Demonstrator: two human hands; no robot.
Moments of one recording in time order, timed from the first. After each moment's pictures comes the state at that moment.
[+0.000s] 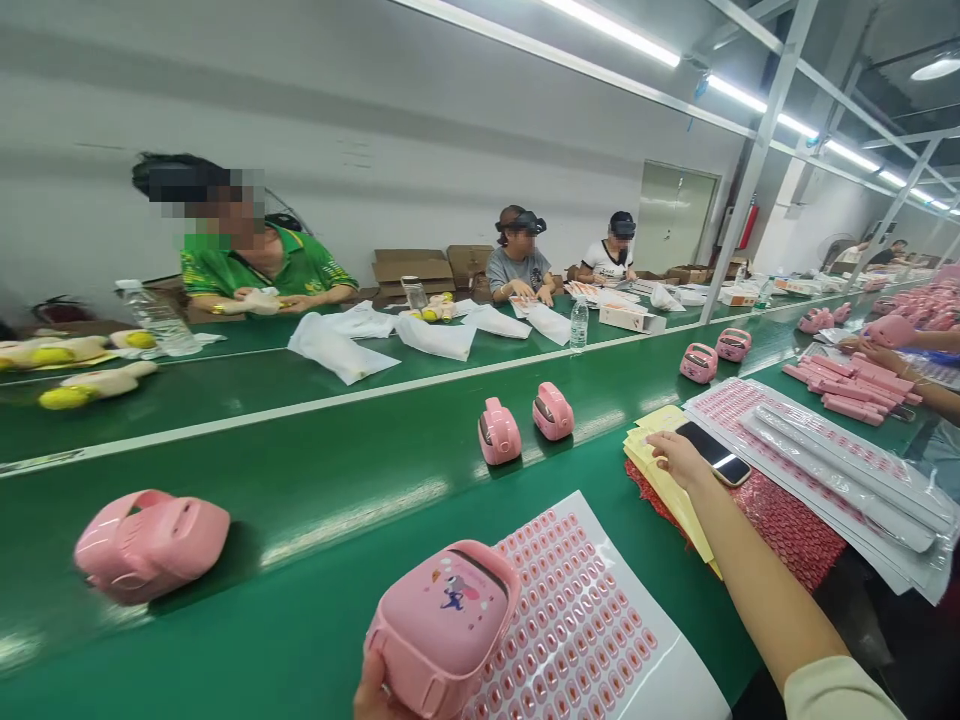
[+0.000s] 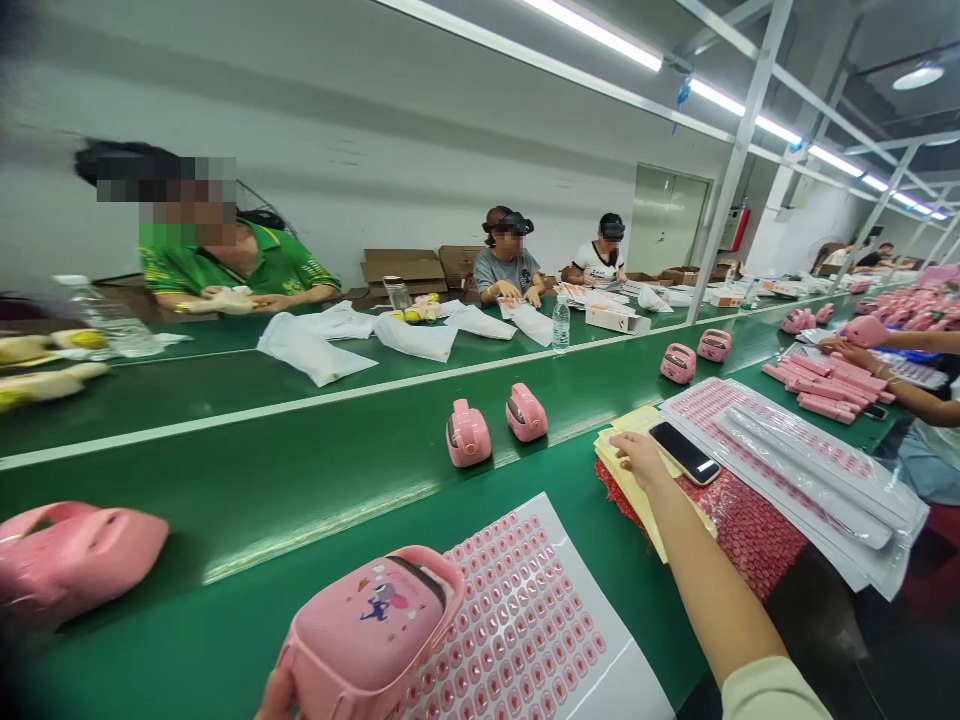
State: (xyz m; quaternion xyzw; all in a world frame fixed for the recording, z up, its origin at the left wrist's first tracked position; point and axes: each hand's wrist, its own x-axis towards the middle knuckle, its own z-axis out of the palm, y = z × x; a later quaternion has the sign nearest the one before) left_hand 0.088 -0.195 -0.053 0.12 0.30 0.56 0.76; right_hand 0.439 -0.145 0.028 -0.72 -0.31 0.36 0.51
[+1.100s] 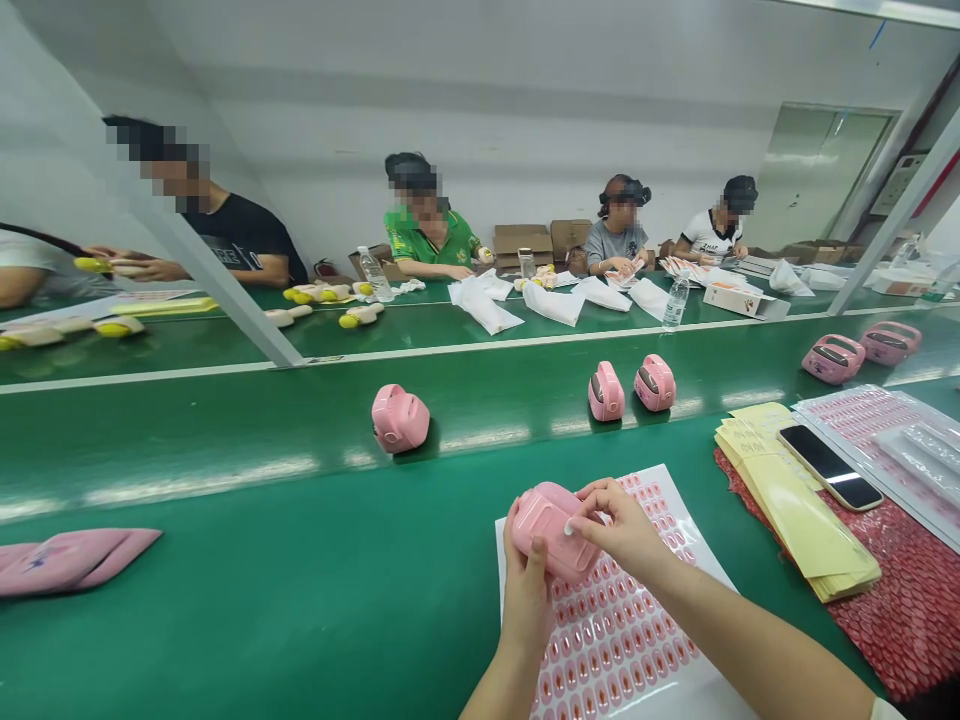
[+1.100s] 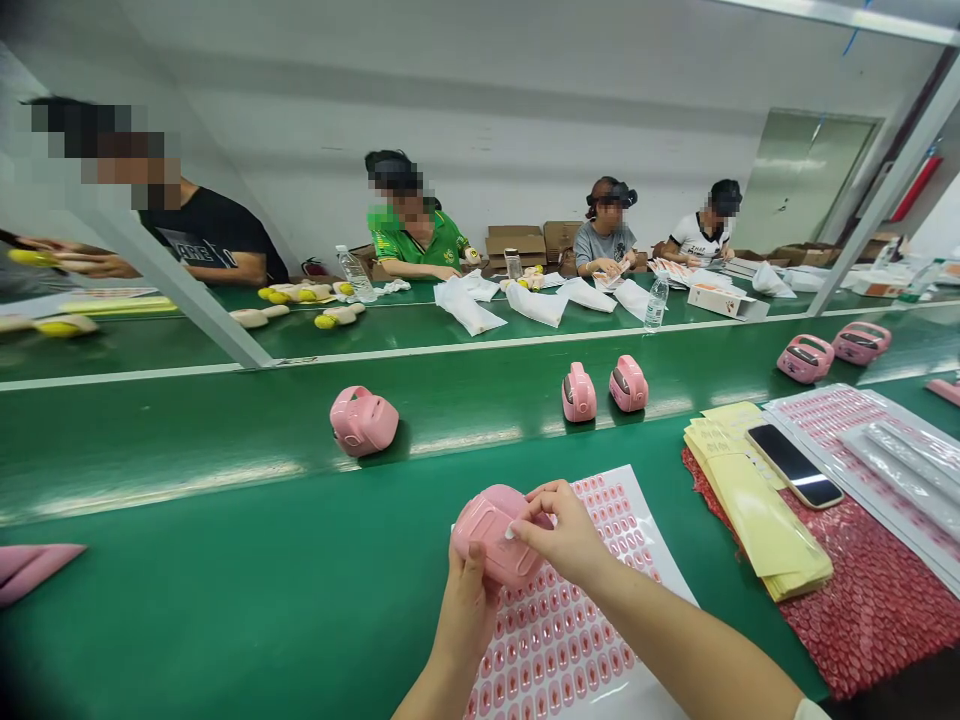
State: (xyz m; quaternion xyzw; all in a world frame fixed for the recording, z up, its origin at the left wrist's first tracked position) left_hand 0.127 -0.211 -0.023 0.22 0.42 0.65 0.59; right_hand 0.241 -0.187 0.027 -0.51 -0.57 0.48 0.43
